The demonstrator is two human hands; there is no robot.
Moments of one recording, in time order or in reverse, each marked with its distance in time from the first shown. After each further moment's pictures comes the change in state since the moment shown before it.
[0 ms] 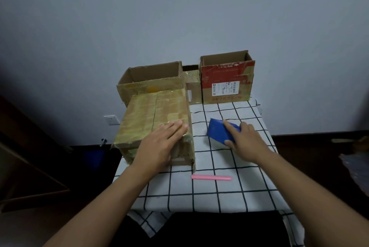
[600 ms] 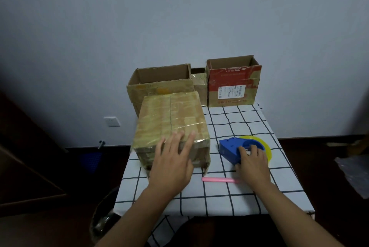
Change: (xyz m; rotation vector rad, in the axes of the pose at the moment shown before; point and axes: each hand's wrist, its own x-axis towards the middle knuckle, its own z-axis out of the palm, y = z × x) left_hand -0.038 0.021 -0.006 -0.005 -0.084 -0.268; right_hand -0.021 -0.029 0.089 0.025 0.290 0.243
